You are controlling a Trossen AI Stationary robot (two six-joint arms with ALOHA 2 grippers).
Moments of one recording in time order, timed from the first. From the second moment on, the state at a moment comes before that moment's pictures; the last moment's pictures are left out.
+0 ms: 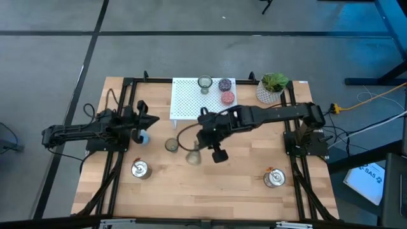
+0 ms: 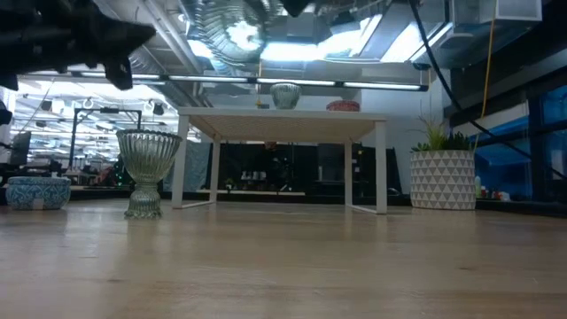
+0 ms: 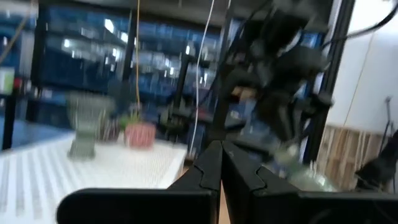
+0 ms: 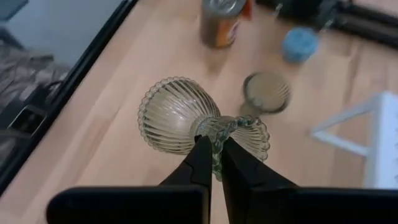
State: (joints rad) left arm 0.19 0.13 0.02 0.42 0.06 -0.23; right arm 0.15 1.84 1.81 -0.81 -0.15 -0.21
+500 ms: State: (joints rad) left arm 0.18 0.13 0.02 0.62 0.02 -0.11; right arm 0.09 1.84 1.81 -0.58 0.02 -0.19
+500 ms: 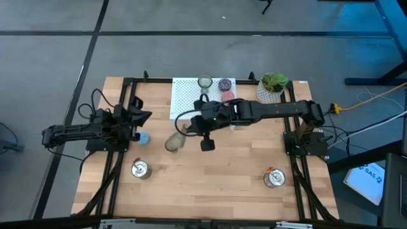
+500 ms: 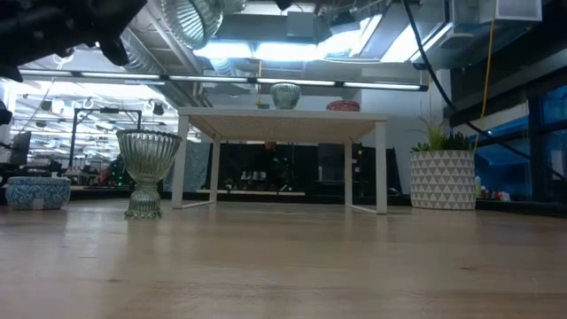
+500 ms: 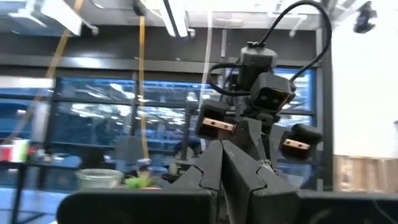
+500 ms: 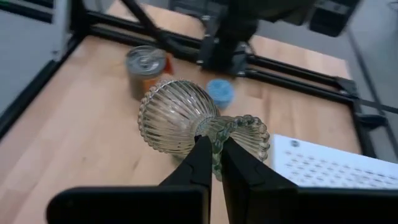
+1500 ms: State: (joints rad) left arm 0.19 0.19 0.02 0.52 -0.09 0.12; right arm -0.02 1.84 1.81 -0.33 0.02 -0.15
